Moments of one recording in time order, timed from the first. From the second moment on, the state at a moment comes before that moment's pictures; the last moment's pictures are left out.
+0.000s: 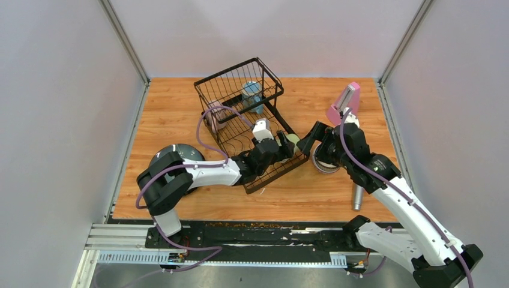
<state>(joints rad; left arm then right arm) -1.02 1.71 0.97 0.34 -0.50 -0.92 0.57 0.91 0.99 -0.67 0.14 0.79</state>
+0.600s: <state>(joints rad) -1.00 1.85 0.94 0.62 -0.38 -0.90 0.57 0.87 0.98 -0.68 0.14 0.79</state>
